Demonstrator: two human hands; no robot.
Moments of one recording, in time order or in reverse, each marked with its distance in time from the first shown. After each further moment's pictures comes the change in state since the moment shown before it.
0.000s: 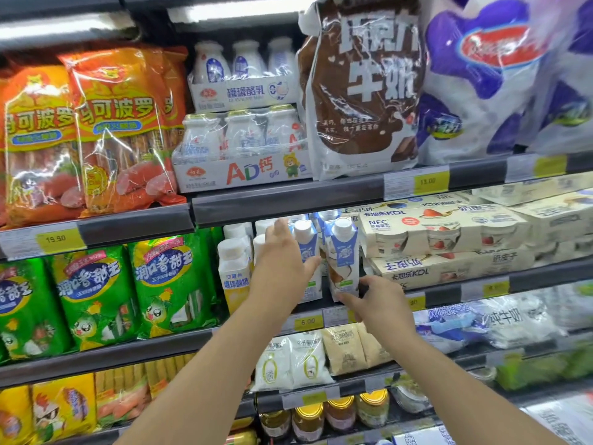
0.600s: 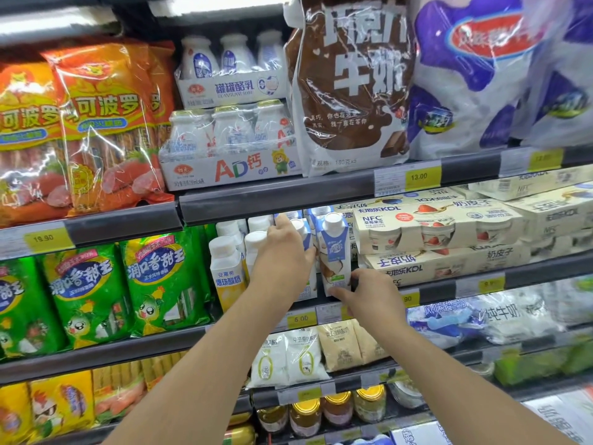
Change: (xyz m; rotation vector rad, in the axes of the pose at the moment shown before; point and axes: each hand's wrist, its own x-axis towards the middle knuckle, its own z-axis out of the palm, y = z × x) left_hand 0.010 0.017 0.005 0.056 -0.064 -0.061; right_hand 0.008 0.000 0.001 -0.061 -0.003 -0.020
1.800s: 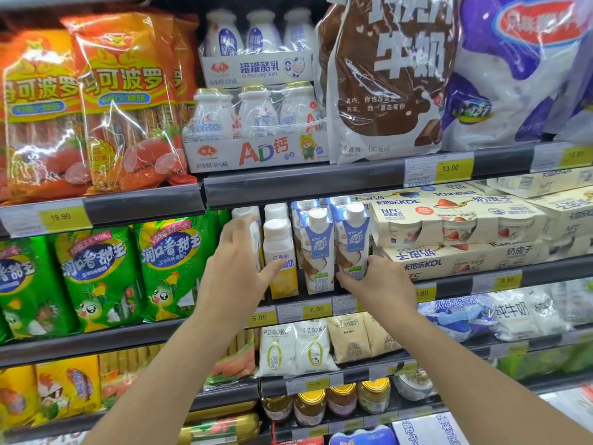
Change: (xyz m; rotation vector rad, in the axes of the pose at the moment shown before) left_hand -0.035 -0.092 -0.028 -0.079 0.182 0.096; right_hand 0.003 -0.018 0.008 -0.145 0.107 0.013
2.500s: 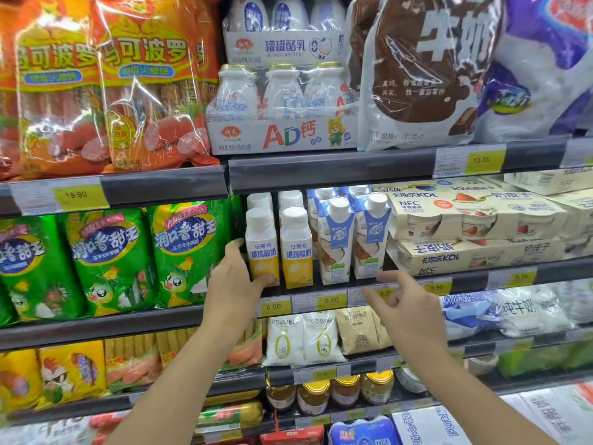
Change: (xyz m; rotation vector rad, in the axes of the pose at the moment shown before) left_hand -0.013 -0.059 0.039 -0.243 -0.104 -0.356; right_hand -0.062 0.015 0.002 0.270 0.083 -0.060
